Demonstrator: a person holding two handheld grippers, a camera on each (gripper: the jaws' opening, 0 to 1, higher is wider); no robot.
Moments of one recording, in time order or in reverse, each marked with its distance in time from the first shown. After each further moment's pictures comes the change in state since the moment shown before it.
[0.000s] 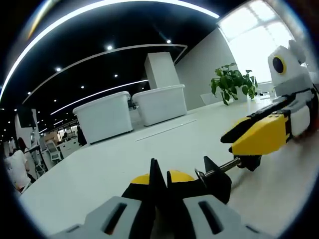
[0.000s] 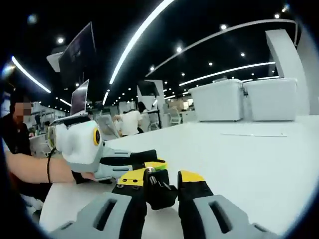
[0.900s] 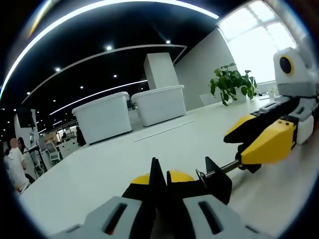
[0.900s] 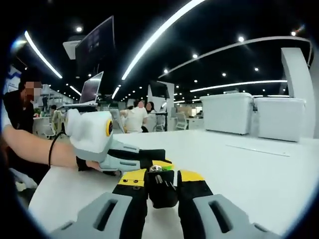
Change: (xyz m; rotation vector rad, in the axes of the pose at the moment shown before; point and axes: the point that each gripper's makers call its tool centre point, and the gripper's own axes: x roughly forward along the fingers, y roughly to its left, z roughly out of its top) left arm -0.002 -0.003 0.001 -0.001 -0.003 -0.009; right arm -0.002 0.015 -0.001 -0.176 -0.025 0.067
